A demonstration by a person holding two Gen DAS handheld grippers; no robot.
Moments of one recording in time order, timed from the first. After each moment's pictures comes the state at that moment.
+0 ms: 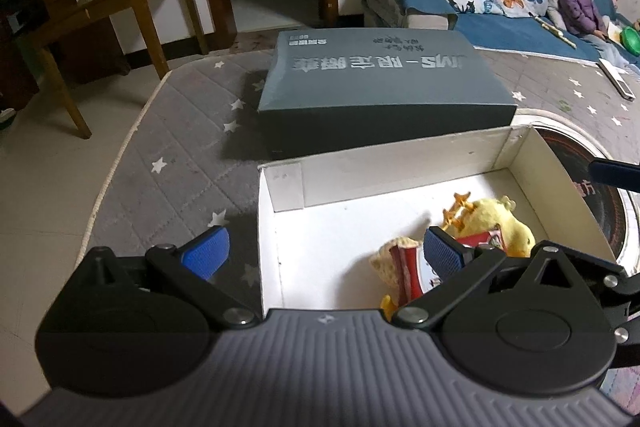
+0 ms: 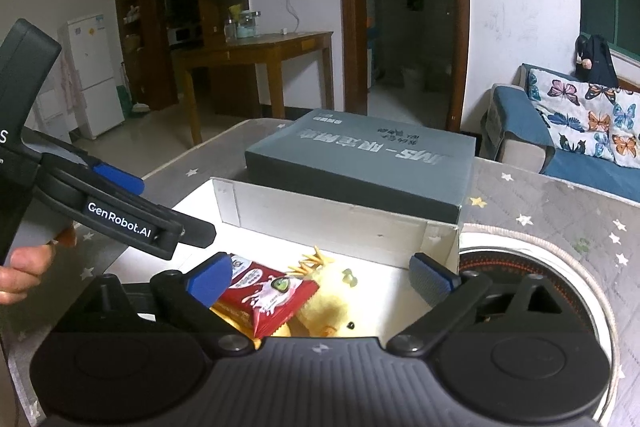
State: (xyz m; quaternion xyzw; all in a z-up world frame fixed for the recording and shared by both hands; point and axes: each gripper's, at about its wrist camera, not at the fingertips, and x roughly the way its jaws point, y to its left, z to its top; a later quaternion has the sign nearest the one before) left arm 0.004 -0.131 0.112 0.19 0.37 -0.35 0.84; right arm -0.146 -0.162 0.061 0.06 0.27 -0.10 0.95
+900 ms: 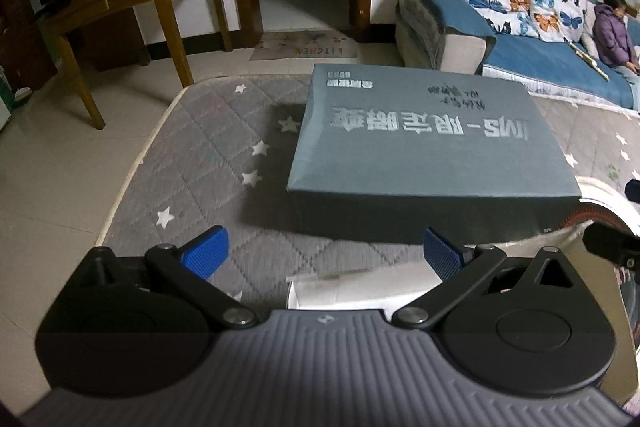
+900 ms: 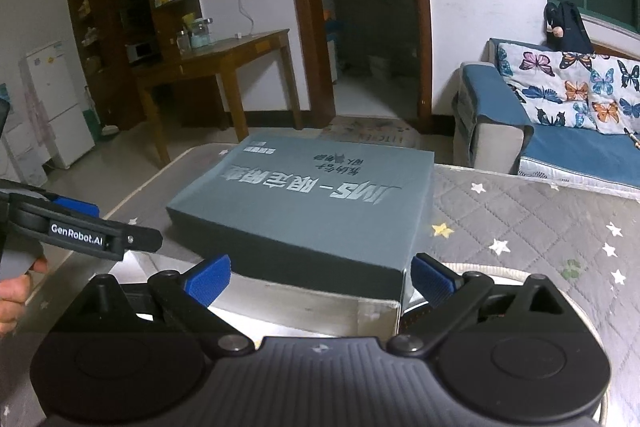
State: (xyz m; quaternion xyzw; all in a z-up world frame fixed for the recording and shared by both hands) left arm 0.085 -0.182 0.115 0.16 0.38 -0.31 0.86; right arm -0.085 -0.251 0.069 0.12 0.28 -0.14 0.94
